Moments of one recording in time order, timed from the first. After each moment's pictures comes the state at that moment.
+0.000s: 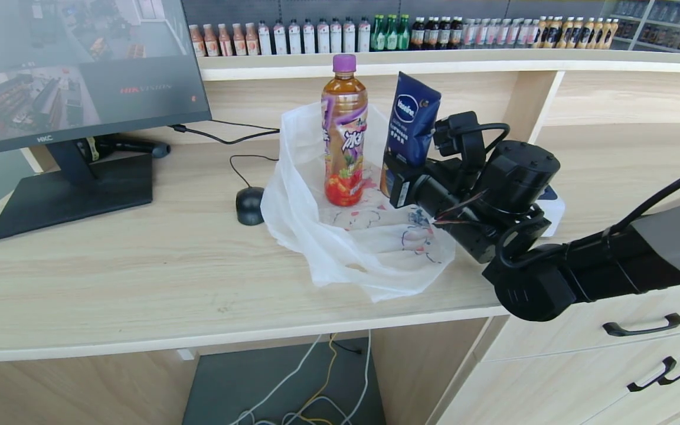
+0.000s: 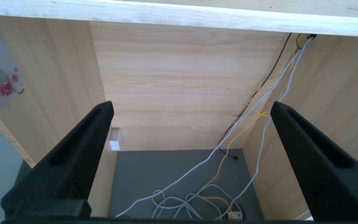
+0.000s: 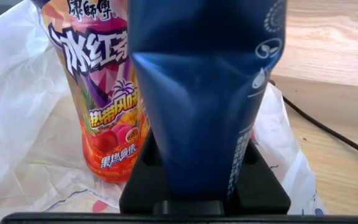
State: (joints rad) left arm 0.00 0.00 0.00 0.00 0.00 -0.01; right arm 0.55 2.05 -1.17 -1.16 -0.07 -0.10
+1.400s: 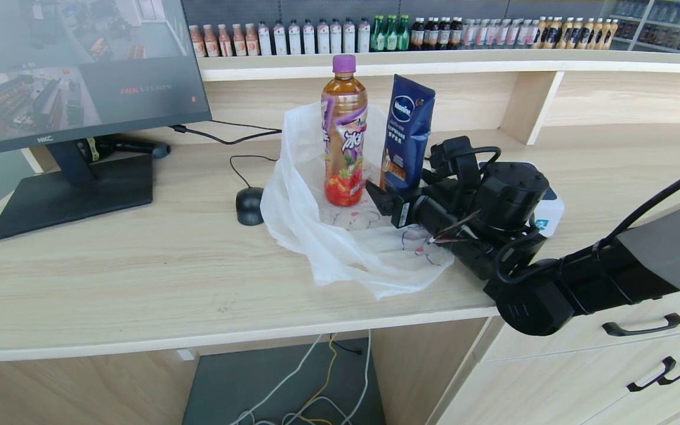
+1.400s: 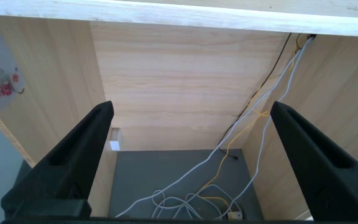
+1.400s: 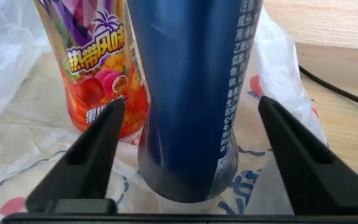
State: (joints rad) left arm 0.00 0.00 0.00 0.00 0.00 -0.01; right arm 0.54 2.07 -1.09 -1.17 -0.07 -0.07
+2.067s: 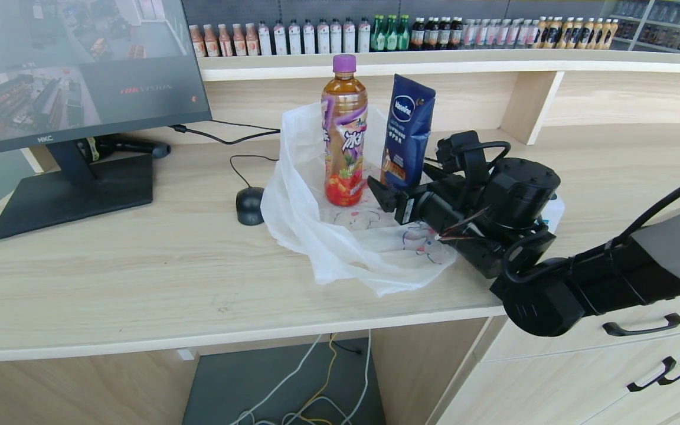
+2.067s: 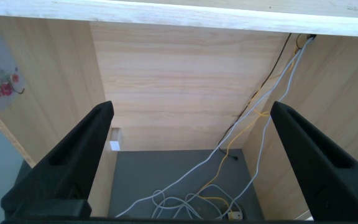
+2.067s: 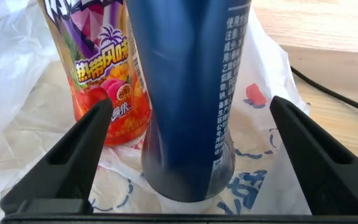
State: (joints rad) left arm 0.00 0.00 0.00 0.00 0.00 -0.01; right arm 0.54 2.04 -1.07 -1.18 -0.07 -0.07
